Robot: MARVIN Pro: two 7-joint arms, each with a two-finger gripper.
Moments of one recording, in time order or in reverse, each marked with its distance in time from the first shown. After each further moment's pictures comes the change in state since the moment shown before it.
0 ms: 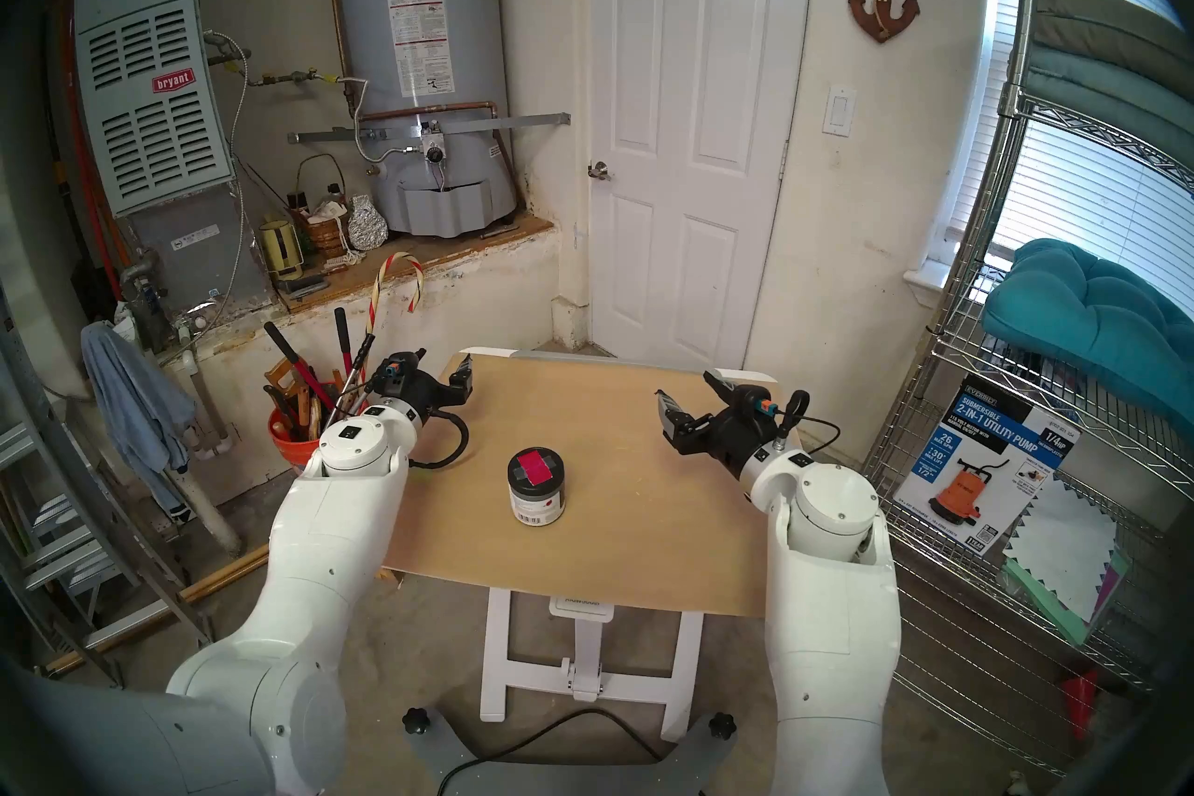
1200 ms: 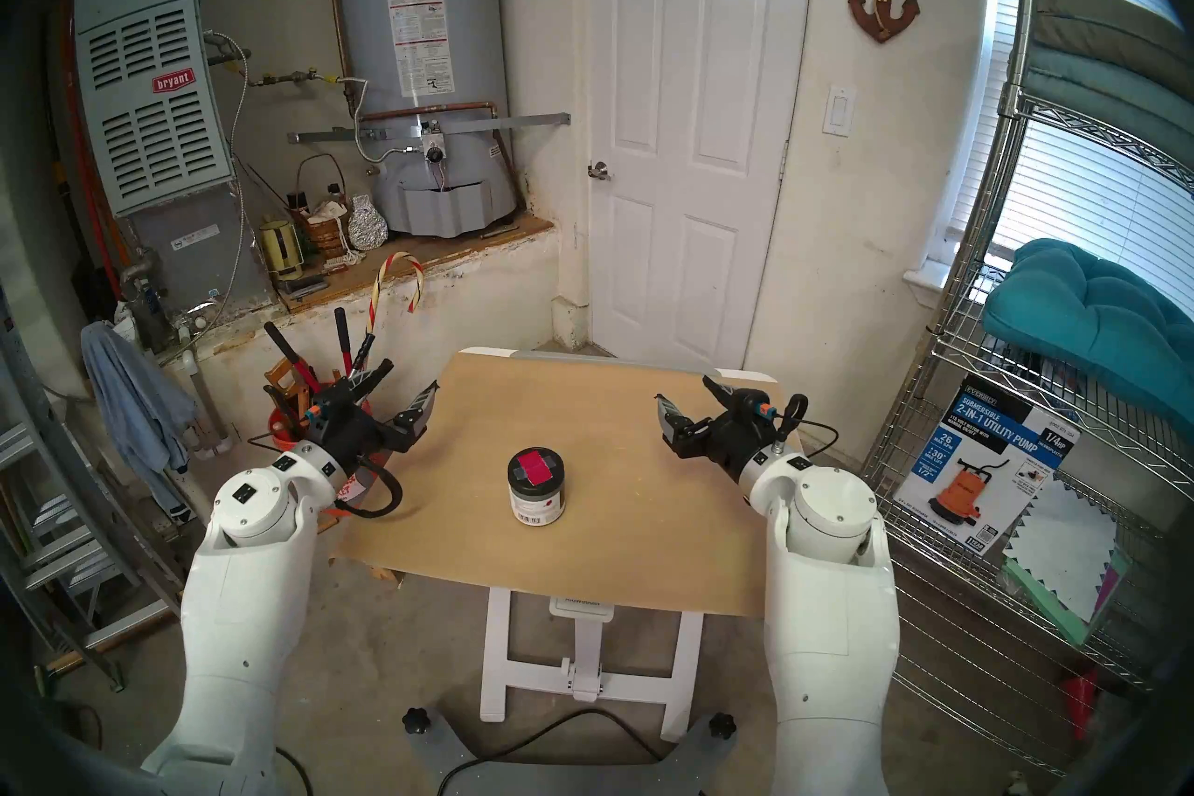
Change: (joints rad) left arm 0.376 0.101 -0.129 -0.454 -0.166 -0.028 -0.433; right arm -0.001 0.000 0.001 0.013 0.000 0.000 0.000
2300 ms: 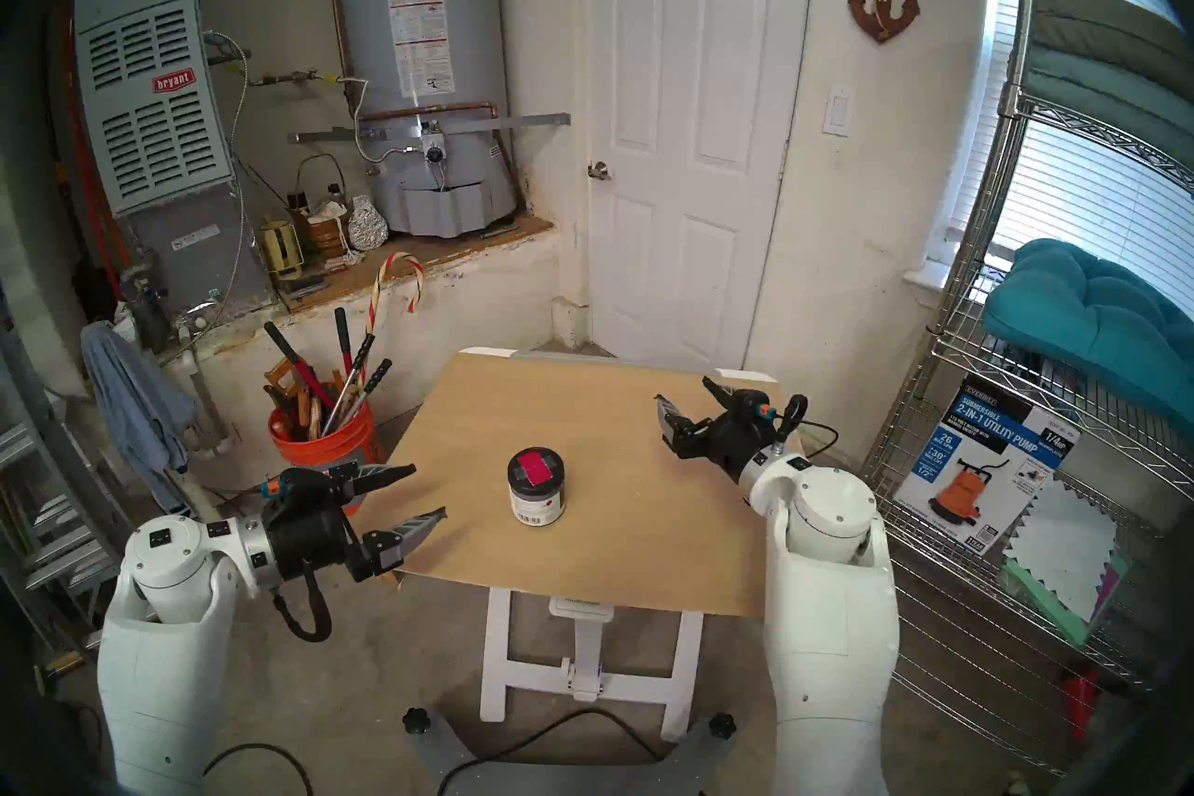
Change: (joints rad) left arm 0.336 0.134 -0.023 -0.429 -0.015 0.403 -0.407; right arm 0.000 0.000 0.000 0.000 0.000 0.000 0.000
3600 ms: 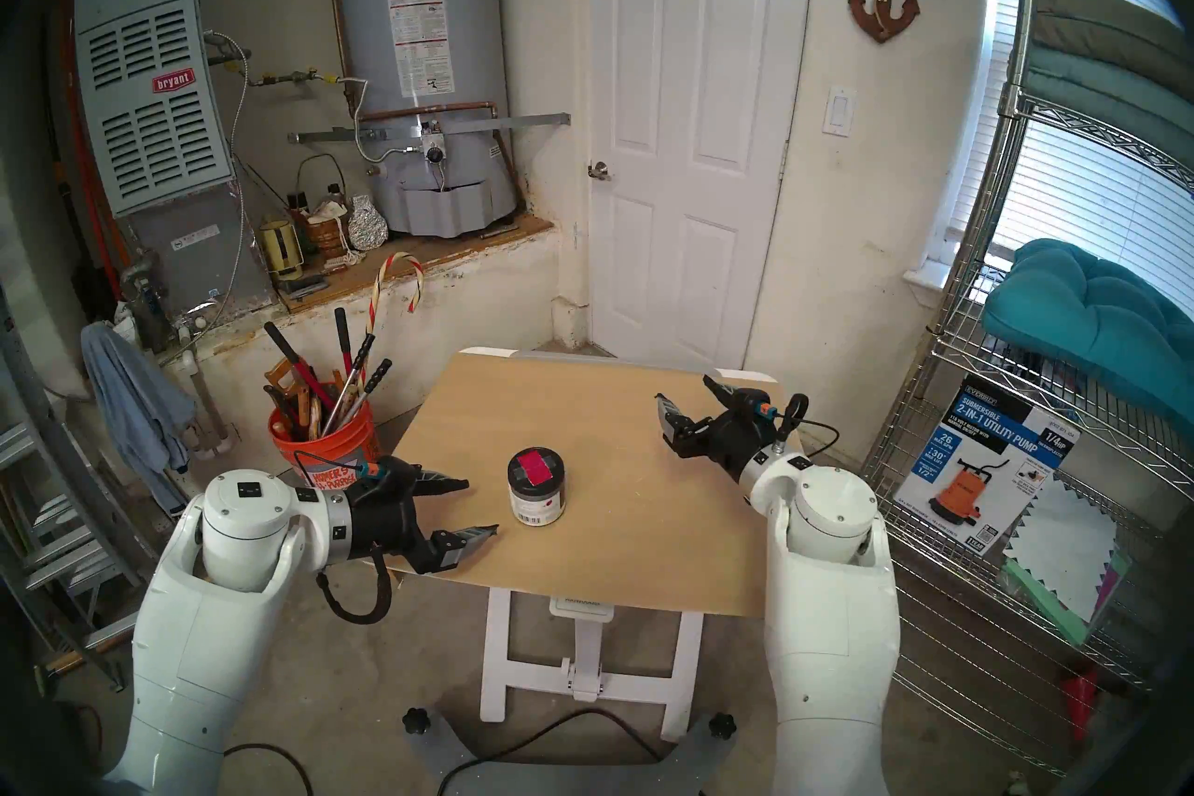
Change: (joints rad) left arm -0.187 0.038 0.250 0.132 0.221 0.097 0.102; right arm -0.001 0.000 0.000 -0.005 0.000 0.000 0.000
